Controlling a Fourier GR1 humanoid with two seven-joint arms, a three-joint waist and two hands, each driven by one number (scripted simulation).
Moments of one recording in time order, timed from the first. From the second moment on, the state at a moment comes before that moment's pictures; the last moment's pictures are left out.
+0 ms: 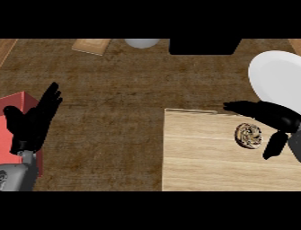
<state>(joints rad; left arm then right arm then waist) -0.15 0.27 0.02 -1.42 0.10 0.05 0.16 -0.46 -0.59 0.32 -0.91 0.72 0.36 -0.69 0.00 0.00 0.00</state>
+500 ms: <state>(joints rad) -0.18 0.25 0.04 -1.38 0.08 0.04 0.15 -0.47 -0.56 0.35 -0.93 0.85 0.34 -0.74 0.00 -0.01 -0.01</state>
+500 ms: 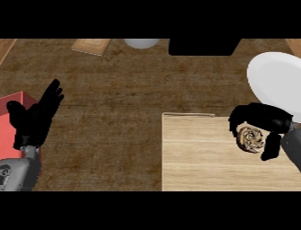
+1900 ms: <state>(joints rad) -0.15 0.25 0.07 -1.43 0.07 0.03 0.18 -0.37 -0.30 -0.06 -1.39 0.83 -0.10 -0.15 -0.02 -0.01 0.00</state>
